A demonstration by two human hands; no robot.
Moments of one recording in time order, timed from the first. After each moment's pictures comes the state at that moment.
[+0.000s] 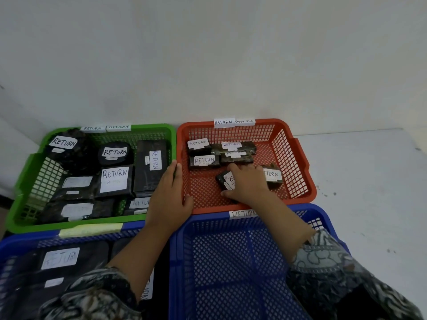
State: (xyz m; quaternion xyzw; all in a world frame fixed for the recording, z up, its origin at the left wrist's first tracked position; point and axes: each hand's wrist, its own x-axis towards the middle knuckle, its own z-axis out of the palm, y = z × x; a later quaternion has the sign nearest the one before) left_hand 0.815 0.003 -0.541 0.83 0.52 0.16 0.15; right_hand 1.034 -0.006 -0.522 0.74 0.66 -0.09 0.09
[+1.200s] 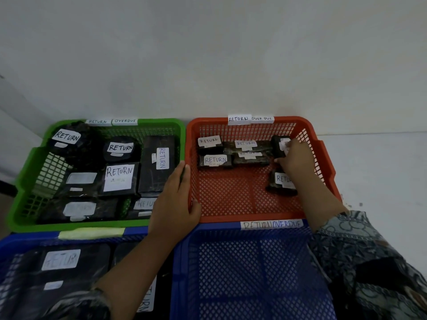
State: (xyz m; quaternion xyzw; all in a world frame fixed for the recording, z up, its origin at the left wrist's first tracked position) left_hand 0.817 0.003 -0.541 0.82 0.53 0.16 0.15; right_hand 1.137 0.050 -0.555 0.87 0.45 -0.13 -0.16
